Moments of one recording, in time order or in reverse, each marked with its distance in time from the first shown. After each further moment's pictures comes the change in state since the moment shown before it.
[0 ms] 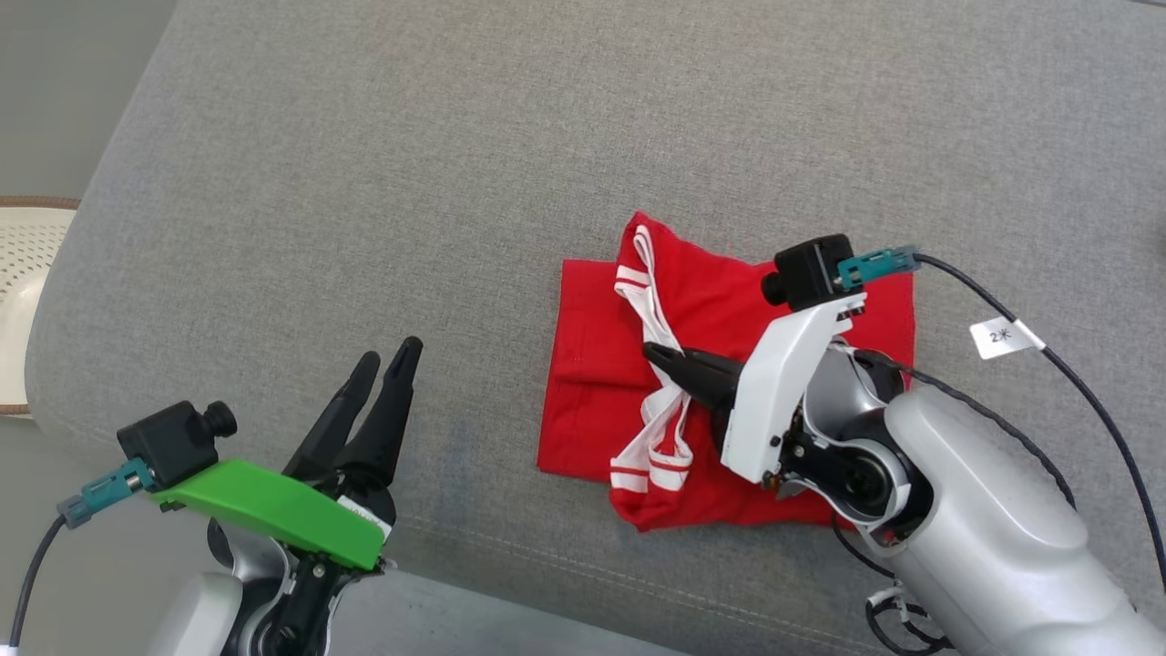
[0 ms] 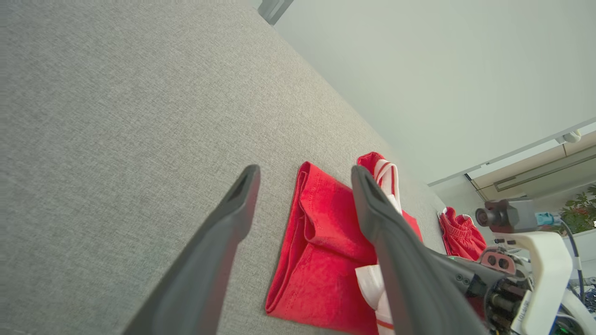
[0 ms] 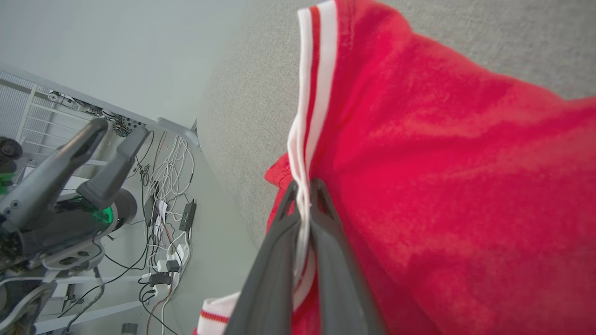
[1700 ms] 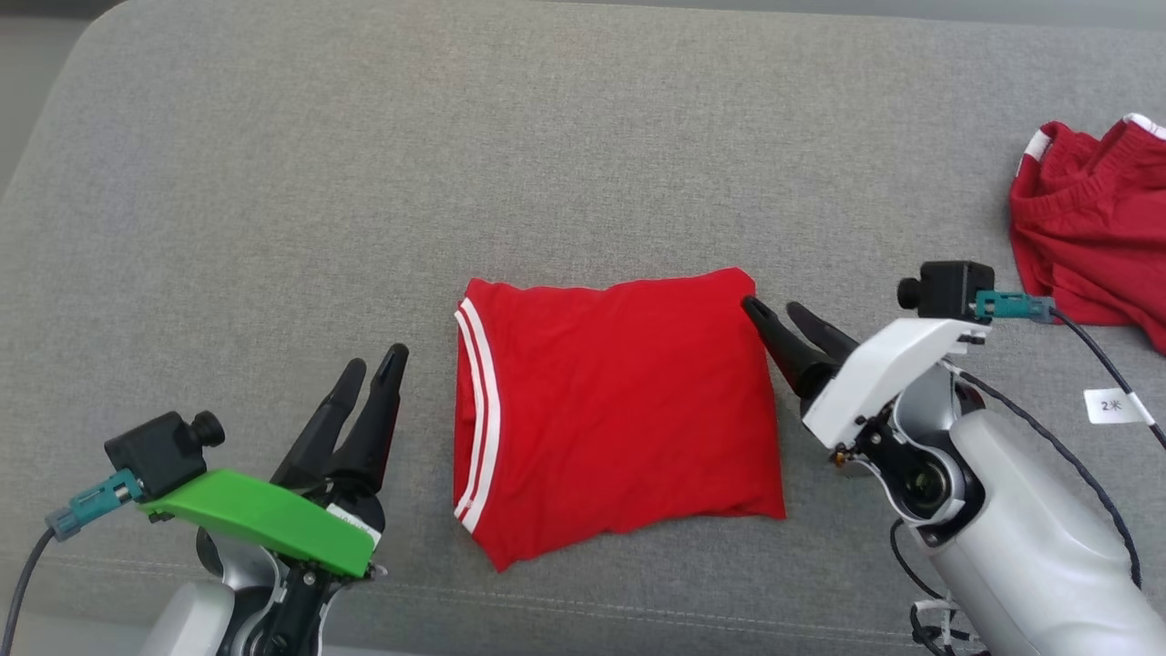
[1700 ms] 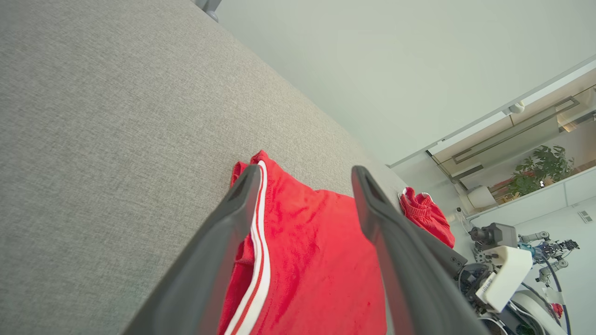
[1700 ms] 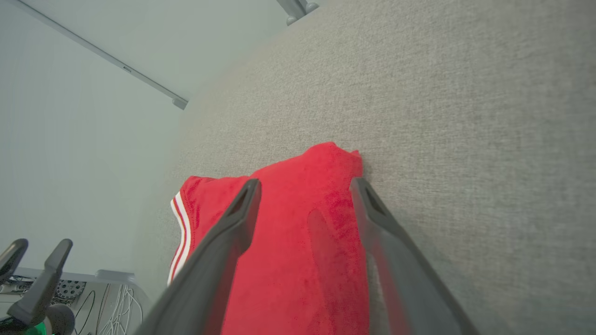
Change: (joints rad) left arm 0.014 0.013 0.012 0.015 0.001 -0.007 -0.025; right arm 0.045 0.024 -0.143 0.220 0.031 0.034 -0.322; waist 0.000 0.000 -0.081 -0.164
